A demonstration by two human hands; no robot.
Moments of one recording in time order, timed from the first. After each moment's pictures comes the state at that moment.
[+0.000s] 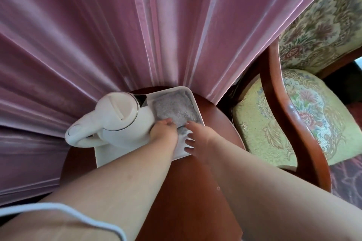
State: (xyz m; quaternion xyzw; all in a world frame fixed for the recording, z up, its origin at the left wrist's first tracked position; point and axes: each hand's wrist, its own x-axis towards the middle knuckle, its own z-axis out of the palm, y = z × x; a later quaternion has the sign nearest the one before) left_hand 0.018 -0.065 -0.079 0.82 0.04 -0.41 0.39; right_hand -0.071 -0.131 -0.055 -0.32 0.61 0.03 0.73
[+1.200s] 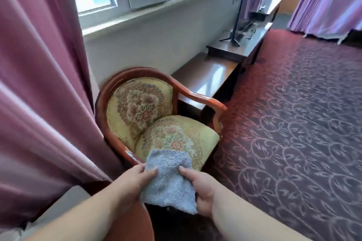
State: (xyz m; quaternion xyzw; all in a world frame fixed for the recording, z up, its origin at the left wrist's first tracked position) left_hand -0.268 -0.134 0.241 0.53 -0.32 -0.71 0.34; right_hand -0.468 -0.138 0.243 -0.15 0.44 -0.25 0.85
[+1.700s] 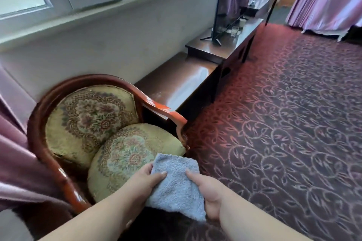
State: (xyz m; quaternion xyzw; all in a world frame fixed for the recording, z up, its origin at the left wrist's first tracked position) left_hand -0.543 -0.265 0.233 0.57 -0.29 -0.68 0.35; right_hand -0.744 -0.271 0.245 -0.10 0.46 -0.22 0.85
